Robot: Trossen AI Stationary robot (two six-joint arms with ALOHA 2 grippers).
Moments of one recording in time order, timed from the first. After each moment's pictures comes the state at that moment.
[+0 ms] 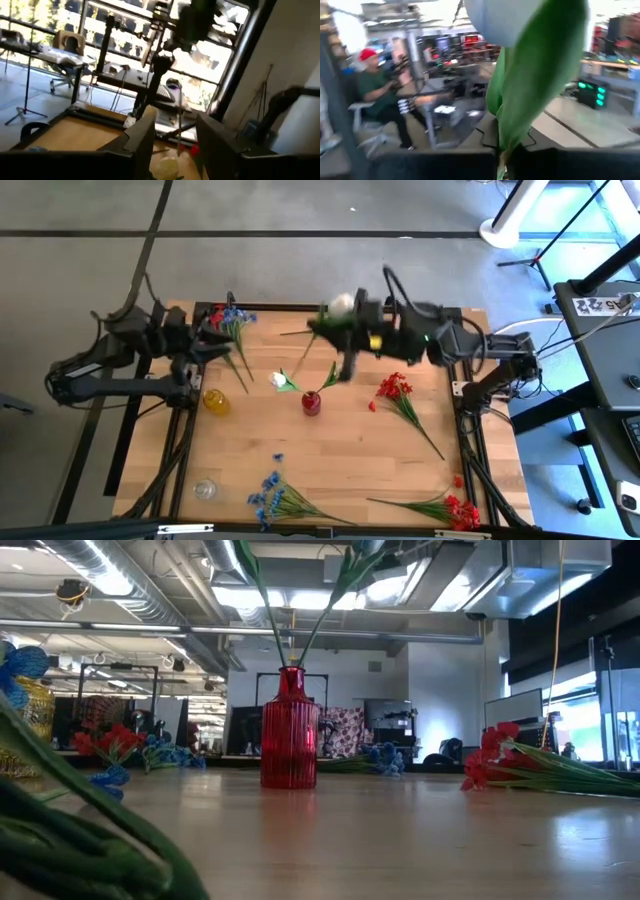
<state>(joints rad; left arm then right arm) 0.24 0.51 0.88 -0.29 0.20 -0.35 0.15 1.60 1.87 -0.13 0.27 0.04</state>
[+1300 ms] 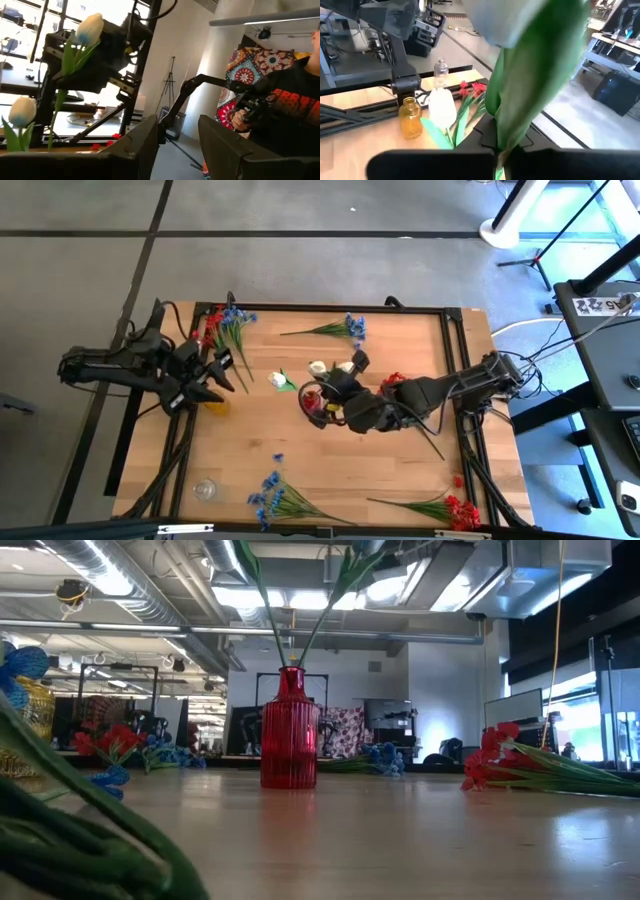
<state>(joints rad) -0.05 0.53 0.63 0.14 0.44 -0.38 0.37 1.80 1.87 -0.50 0.94 0.23</state>
